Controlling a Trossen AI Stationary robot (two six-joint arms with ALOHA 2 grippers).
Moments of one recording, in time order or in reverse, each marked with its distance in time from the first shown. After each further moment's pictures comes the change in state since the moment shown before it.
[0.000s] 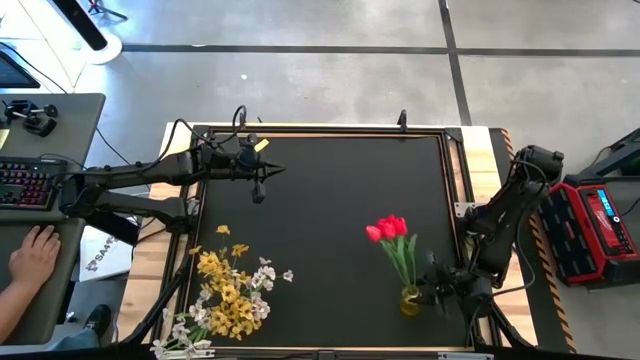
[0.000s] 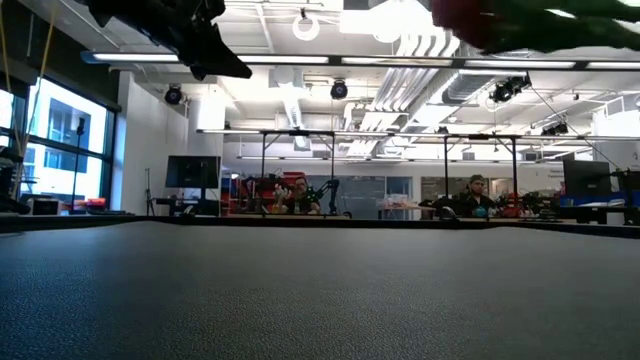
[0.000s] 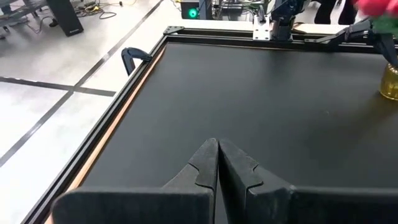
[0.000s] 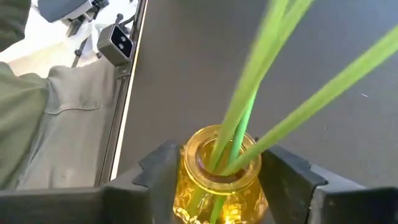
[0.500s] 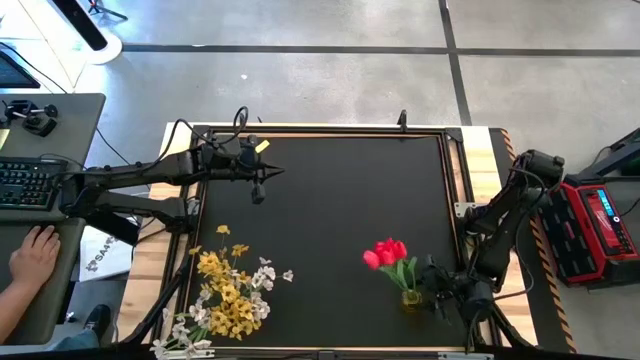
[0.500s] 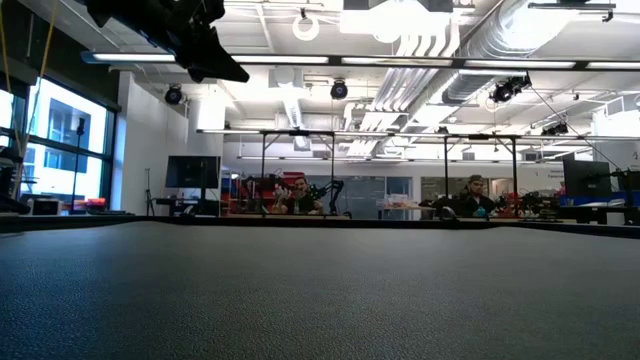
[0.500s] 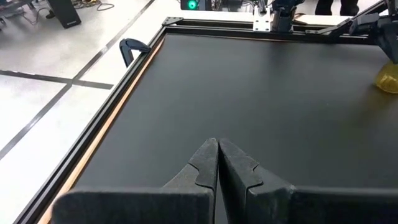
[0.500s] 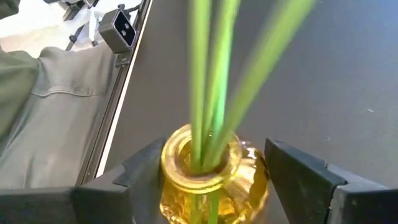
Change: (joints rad) left arm 0.000 0.000 0.000 -0.031 0.000 -0.001; right arm -0.002 0.085 0.002 0.026 0.021 -0.103
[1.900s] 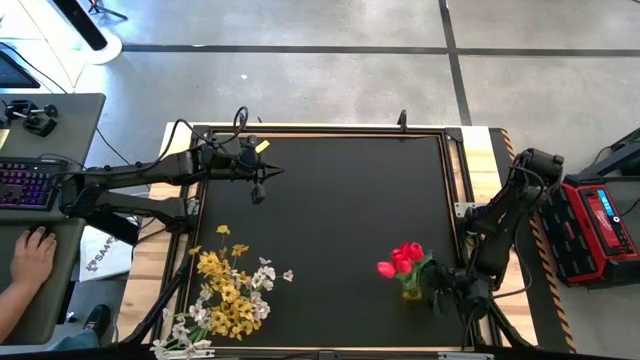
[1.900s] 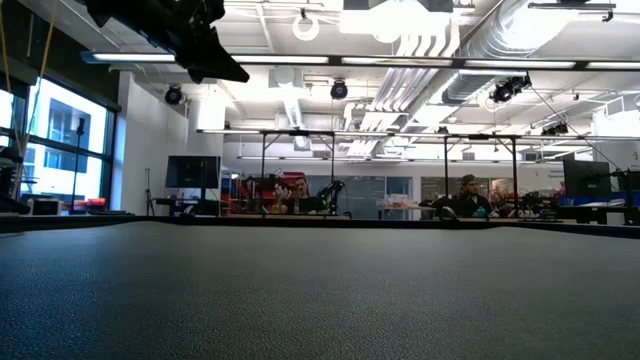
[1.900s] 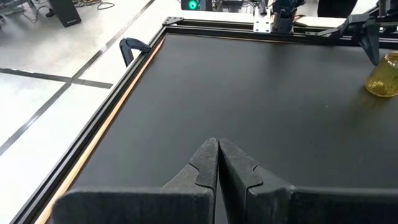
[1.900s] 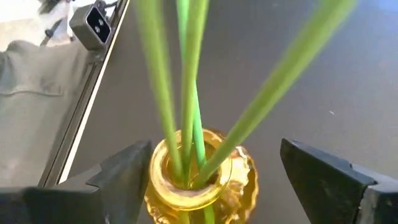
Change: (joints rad) left arm 0.000 0.000 0.000 0.000 0.000 -0.011; right arm -0.002 -0.049 -0.008 -0.055 0.044 -0.017
